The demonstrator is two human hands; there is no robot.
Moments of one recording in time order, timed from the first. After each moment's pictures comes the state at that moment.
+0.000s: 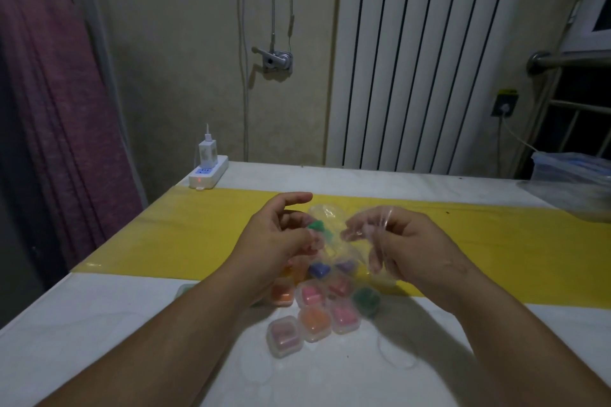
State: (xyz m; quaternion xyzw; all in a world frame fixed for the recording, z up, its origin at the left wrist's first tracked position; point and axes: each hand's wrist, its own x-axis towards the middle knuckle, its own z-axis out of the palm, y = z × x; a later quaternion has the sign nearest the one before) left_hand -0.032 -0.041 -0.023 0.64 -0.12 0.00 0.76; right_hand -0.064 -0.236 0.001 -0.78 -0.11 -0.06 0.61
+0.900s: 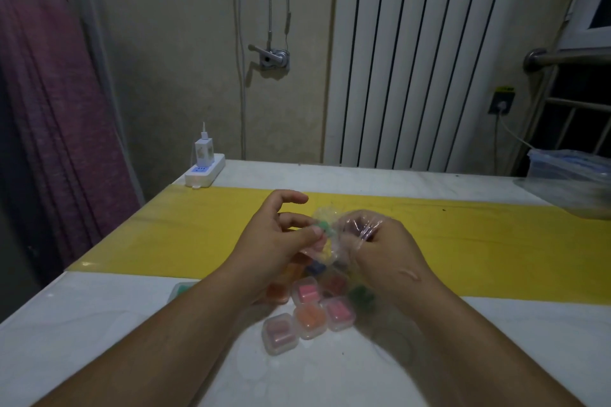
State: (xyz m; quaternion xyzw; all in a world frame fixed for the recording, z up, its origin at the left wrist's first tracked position) left_hand -0.034 -0.045 -0.024 0.66 -0.14 0.00 0.74; right_hand -0.058 -0.208 -0.017 -0.80 -0.08 -0.11 0.59
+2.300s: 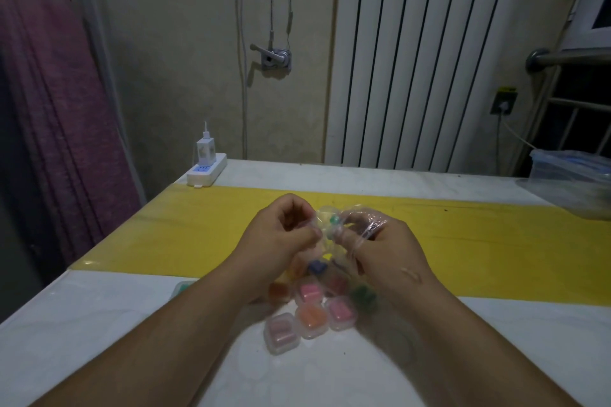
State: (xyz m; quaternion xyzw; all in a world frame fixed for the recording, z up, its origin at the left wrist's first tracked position) left_hand -0.033 -0.047 -0.023 0.72 -0.16 0.07 0.67; right_hand -0.050 -0.210 -0.026 -0.80 -0.07 -0.15 0.58
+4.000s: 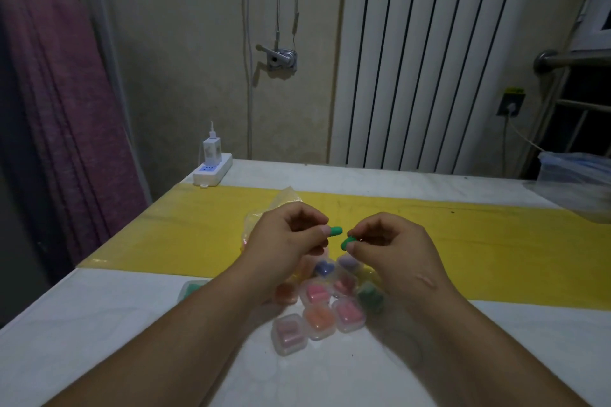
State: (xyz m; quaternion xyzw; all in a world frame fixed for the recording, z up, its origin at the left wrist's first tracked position) left_hand -0.033 -0.048 -0.025 0.70 -0.11 0.04 0.71; right_hand -0.056 -0.214 -0.026 -0.79 -0.04 -0.16 0.59
